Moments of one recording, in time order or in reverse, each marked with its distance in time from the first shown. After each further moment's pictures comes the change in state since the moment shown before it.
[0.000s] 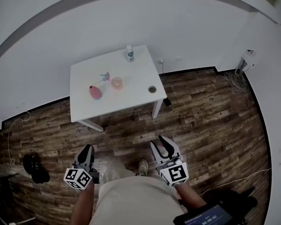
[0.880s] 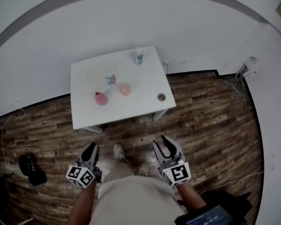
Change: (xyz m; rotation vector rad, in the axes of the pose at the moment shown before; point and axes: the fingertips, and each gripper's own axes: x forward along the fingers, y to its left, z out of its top) left arm 0.080 0.083 0.034 -0.035 0.042 -0.100; right arm 0.129 0.005 0.003 -0.022 0.077 -0.005
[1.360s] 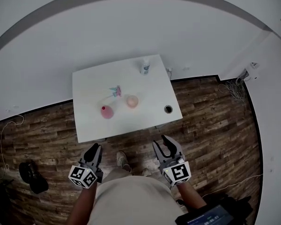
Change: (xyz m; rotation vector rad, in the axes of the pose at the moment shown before) left arm 0.060 0.072 0.048 0.040 0.033 -0.049; right arm 0.113 -0.003 0.022 -0.022 0.017 -0.005
